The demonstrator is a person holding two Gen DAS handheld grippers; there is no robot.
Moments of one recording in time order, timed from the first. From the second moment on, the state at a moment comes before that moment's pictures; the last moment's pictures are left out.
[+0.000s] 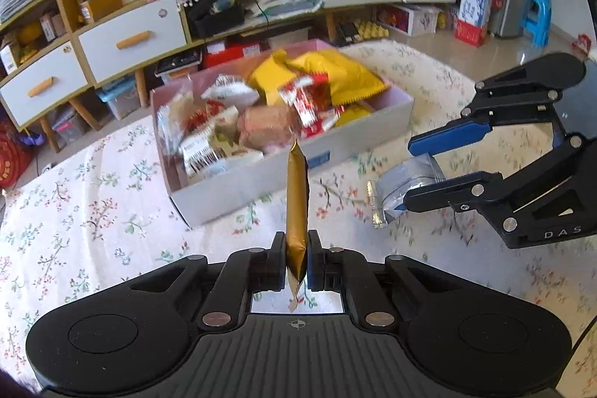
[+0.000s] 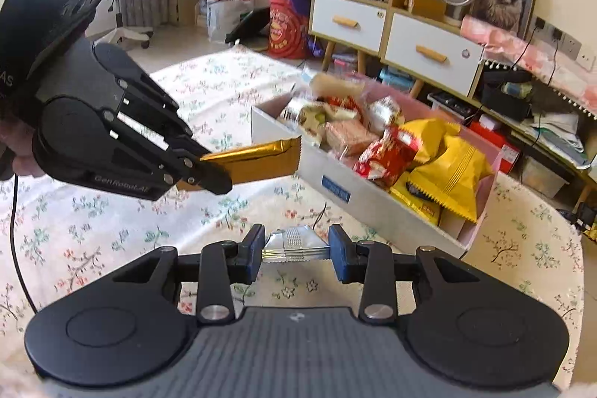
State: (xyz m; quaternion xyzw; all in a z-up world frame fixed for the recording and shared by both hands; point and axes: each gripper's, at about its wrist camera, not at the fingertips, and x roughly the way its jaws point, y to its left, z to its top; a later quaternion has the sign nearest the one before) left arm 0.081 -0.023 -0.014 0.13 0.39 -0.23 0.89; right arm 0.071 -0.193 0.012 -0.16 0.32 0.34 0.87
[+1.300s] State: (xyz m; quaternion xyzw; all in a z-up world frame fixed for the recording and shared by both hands) left arm 0.210 -0.073 -0.018 0.08 0.36 -0.15 0.92; right arm 0.143 -0.222 -0.016 -0.10 0.32 0.16 0.93
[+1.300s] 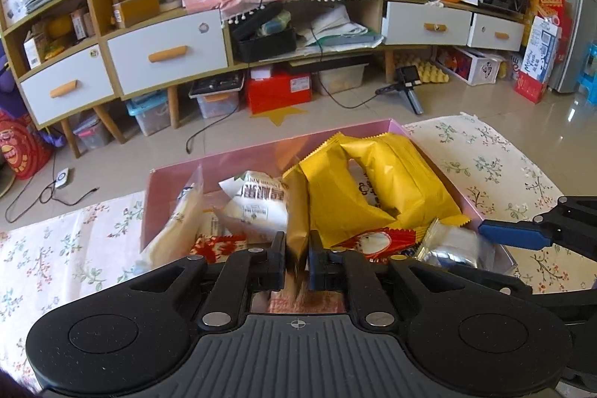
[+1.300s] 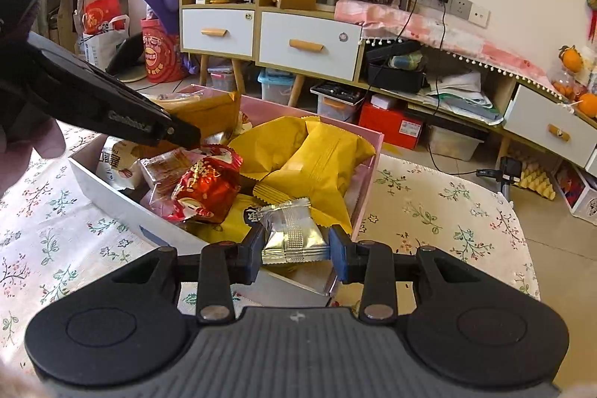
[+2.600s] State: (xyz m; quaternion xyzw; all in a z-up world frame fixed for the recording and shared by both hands) left arm 0.031 0.000 0.032 0.01 0.41 -0.03 0.91; right arm 0.062 -0.207 0.047 -0.01 0.41 0.08 0.91
